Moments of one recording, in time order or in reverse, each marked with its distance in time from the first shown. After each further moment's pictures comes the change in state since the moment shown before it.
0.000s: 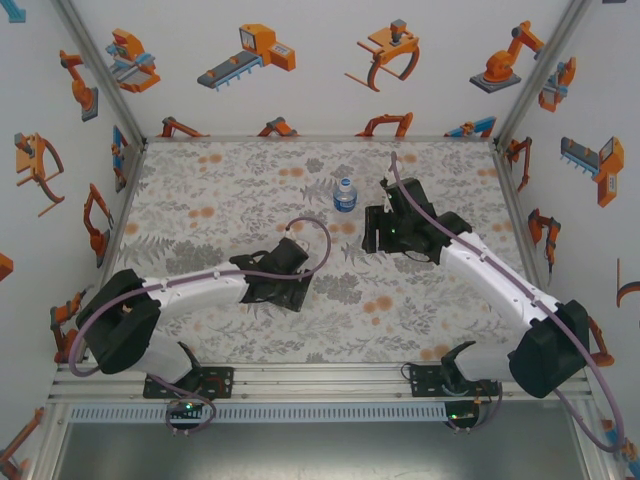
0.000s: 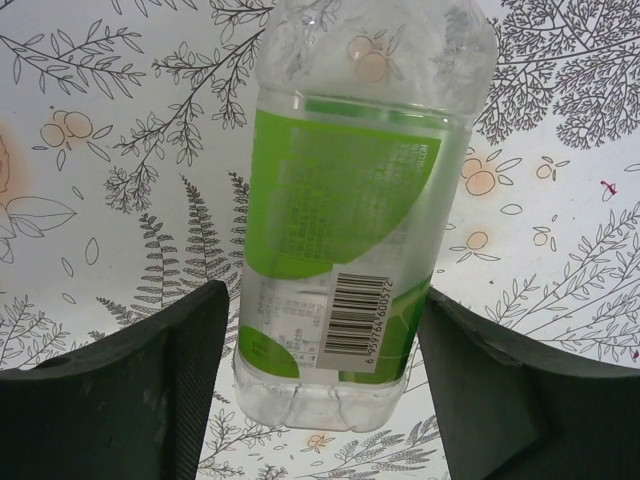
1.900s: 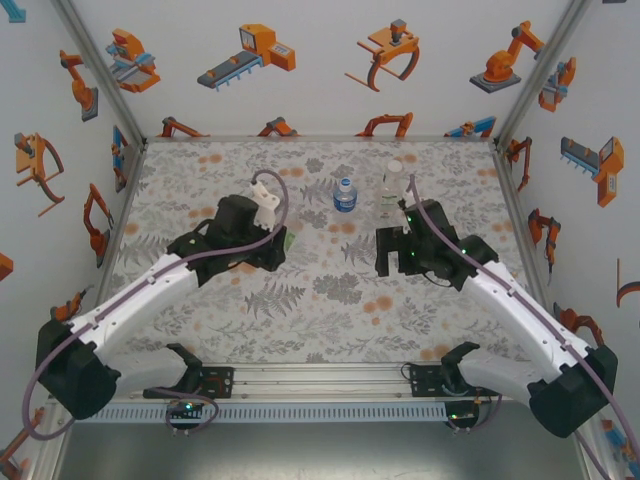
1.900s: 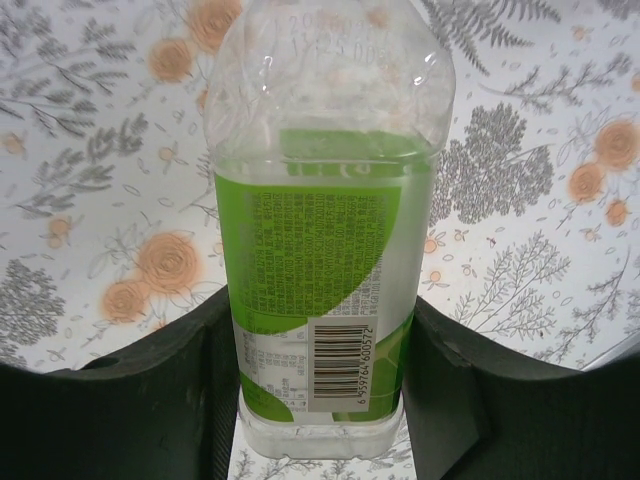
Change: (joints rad) left arm 0.284 -0.308 0.151 -0.074 0.233 0.295; right arm 0.000 -0.238 -0.143 -0.148 0.059 -0.024
